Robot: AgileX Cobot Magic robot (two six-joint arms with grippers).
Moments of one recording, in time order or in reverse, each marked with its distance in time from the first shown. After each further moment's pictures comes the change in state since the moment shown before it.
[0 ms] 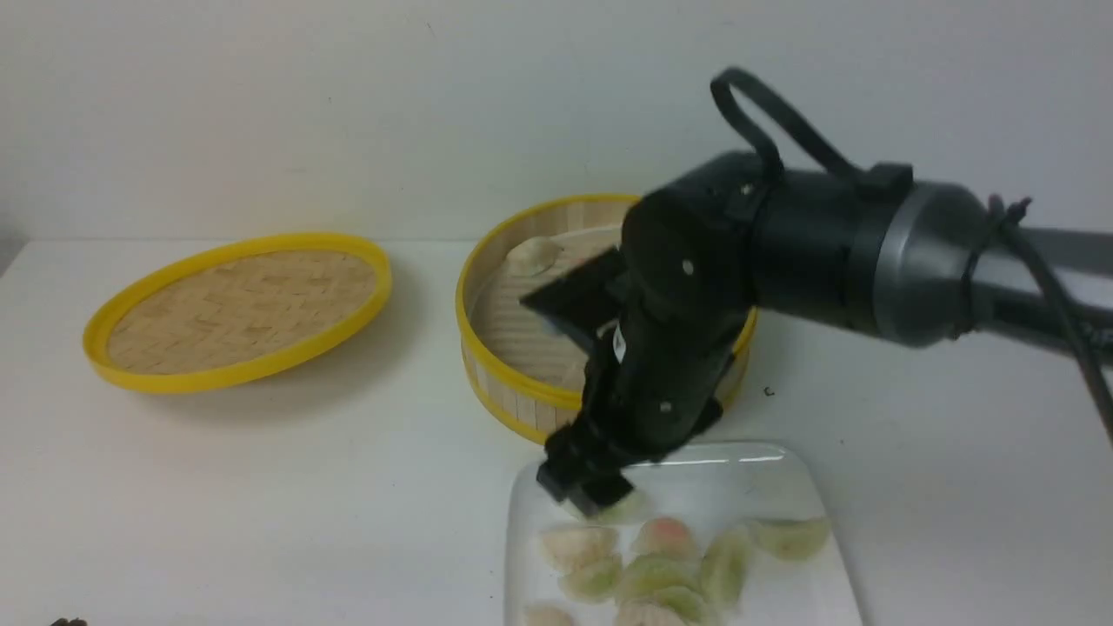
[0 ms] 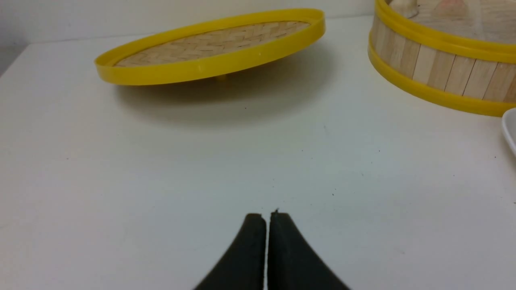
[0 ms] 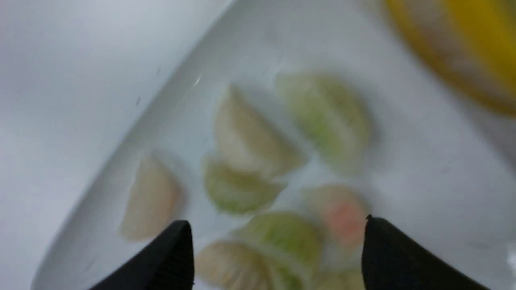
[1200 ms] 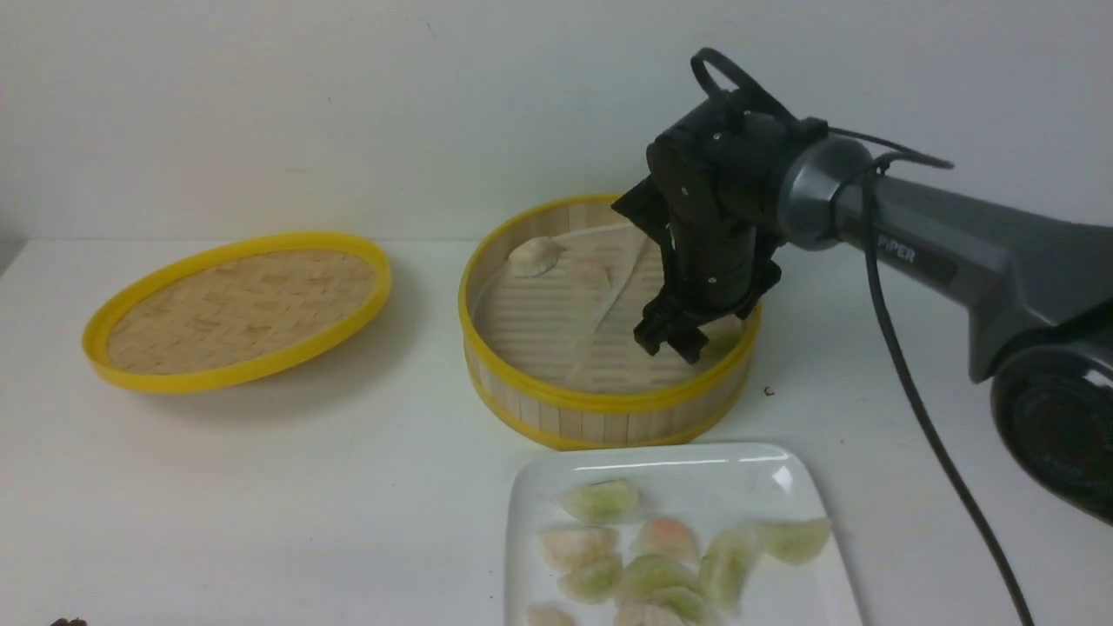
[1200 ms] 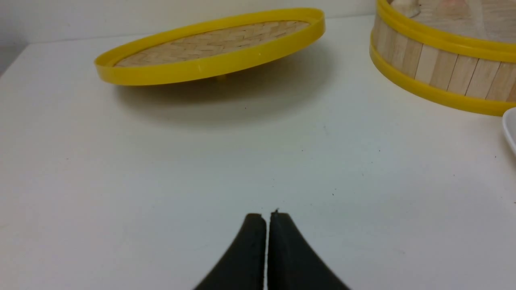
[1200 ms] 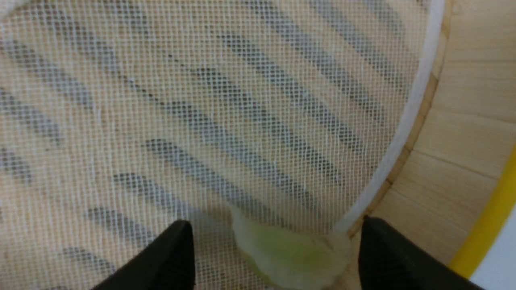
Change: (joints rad) right arm -0.230 0.443 -0.468 -0.323 0.087 -0.044; left arm 0.000 0.000 0.000 0.000 0.000 0.000
